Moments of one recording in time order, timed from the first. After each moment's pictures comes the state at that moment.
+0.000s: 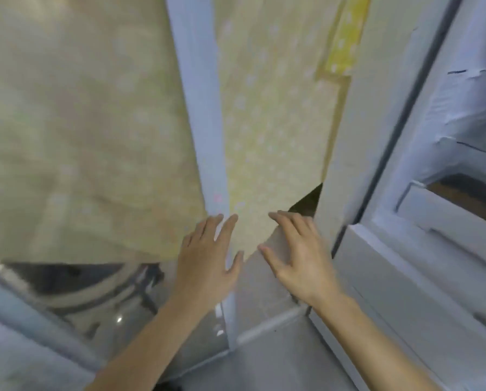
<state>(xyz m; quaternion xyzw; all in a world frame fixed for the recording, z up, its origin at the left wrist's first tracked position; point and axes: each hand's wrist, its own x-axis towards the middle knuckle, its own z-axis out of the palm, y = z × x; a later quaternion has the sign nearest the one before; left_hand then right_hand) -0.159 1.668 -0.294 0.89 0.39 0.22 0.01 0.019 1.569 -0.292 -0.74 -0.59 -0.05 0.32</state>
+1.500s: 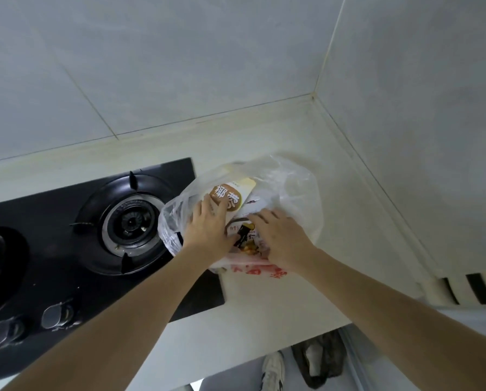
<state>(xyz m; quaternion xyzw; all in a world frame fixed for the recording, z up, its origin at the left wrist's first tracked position) -0.879 1.522 -0.622 0.24 0.96 0.07 0.15 -0.796 1.699 -0.628 0.04 -0.99 0.09 -0.12</state>
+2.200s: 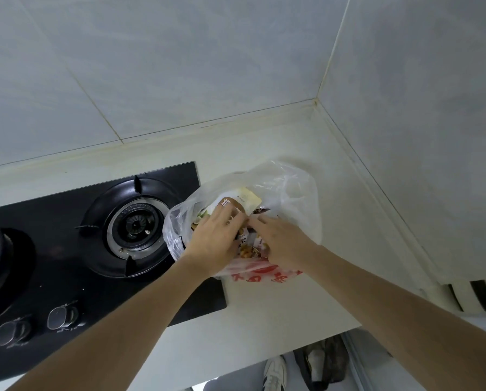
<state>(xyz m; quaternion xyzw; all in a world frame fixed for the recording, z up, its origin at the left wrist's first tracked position) -0.869 1.515 -0.614 0.40 0.91 0.11 0.05 -0.805 1.703 -0.623 0.08 -0.97 0.18 -0.14</state>
